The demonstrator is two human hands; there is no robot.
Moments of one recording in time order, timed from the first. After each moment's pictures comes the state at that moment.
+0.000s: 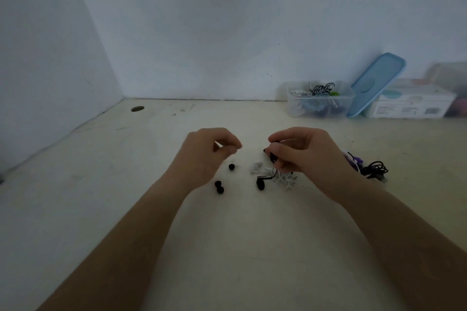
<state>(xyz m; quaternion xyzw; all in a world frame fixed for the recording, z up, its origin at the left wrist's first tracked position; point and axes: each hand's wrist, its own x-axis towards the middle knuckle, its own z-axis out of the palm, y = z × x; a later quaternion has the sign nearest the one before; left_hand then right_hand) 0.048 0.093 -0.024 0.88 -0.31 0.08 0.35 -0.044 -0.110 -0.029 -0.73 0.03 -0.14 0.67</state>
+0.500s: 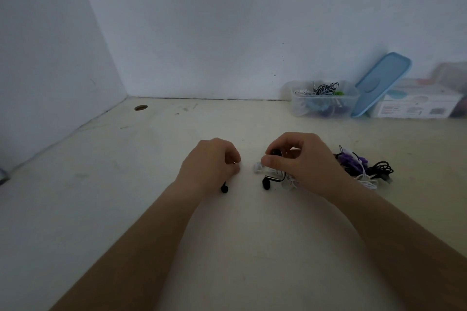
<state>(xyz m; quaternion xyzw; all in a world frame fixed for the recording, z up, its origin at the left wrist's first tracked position) 0.049 0.087 -0.037 0.94 -0.25 0.03 0.24 -0.036 -0.105 -0.039 -0.85 -0.02 -0.19 0.49</state>
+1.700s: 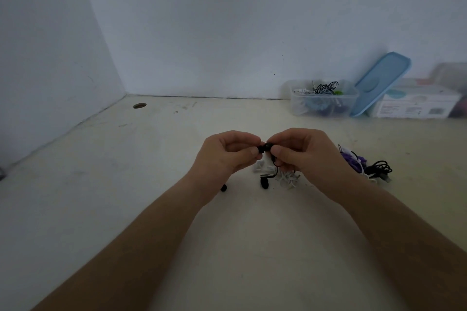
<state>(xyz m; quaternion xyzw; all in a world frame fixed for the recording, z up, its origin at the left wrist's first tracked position) 0.026 0.072 -0.036 0.66 -0.21 -0.14 0.70 -0.039 -0.109 -0.037 -0.74 -0.02 -0.14 0.66</state>
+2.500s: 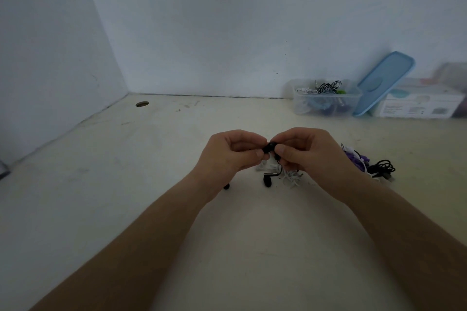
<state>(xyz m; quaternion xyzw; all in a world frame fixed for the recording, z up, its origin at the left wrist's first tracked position) 0.022 0.071 -0.034 0.67 -0.23 -0.15 0.69 -0.041 -0.110 -0.036 -0.74 -0.02 -0.13 0.66</state>
